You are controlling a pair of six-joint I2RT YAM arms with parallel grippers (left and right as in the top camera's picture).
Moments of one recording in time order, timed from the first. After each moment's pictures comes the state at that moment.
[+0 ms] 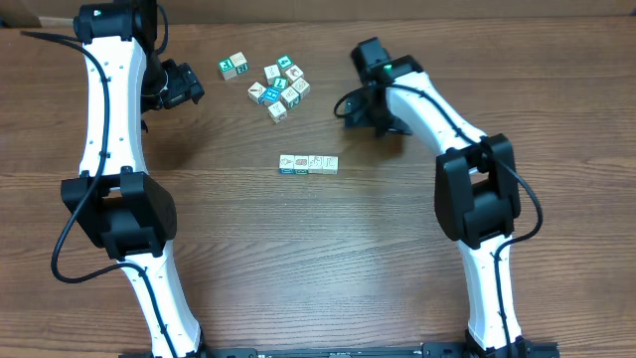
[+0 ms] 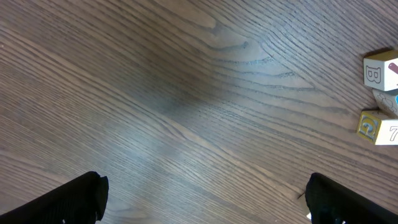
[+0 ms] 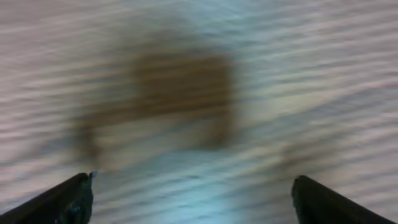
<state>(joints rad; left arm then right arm) 0.08 2.26 2.35 -1.58 -0.06 -0.48 0.35 2.38 1.99 -1.01 0.13 0.50</state>
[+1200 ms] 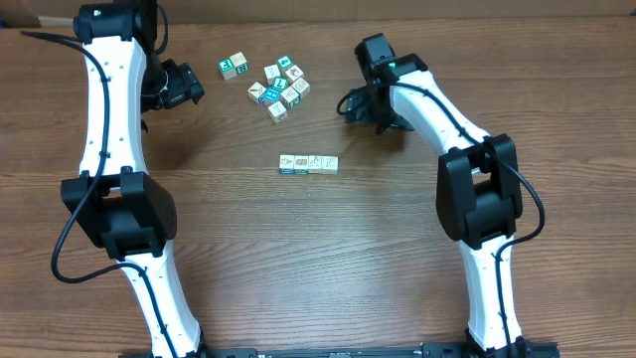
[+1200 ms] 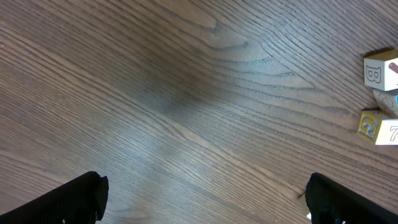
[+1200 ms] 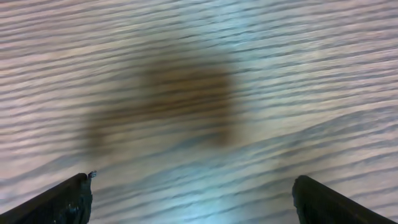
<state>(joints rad) 0.08 2.26 2.35 -1.58 -0.06 -0.48 0.36 2.36 1.98 -0.95 0.13 0.48</state>
